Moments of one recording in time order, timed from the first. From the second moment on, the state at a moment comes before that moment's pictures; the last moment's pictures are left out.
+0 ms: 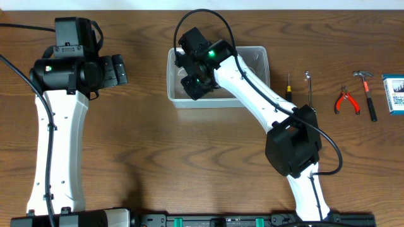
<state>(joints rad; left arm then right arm) 0.05 1.51 1.60 -1.14 -0.14 -0.15 0.65 2.24 2.05 -1.11 -0.15 0.04</state>
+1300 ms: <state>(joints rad) 0.05 1.51 1.60 -1.19 -0.17 -0.15 0.33 2.23 2.67 -1.70 0.12 0.26</state>
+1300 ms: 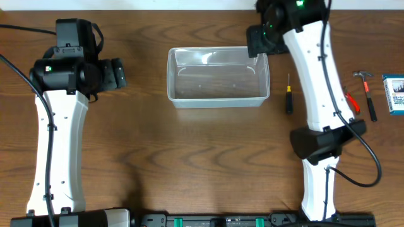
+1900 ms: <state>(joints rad) 0.22 1.51 1.60 -1.25 -0.17 -0.15 0.05 1.84 2.42 -1.70 0.18 0.25</state>
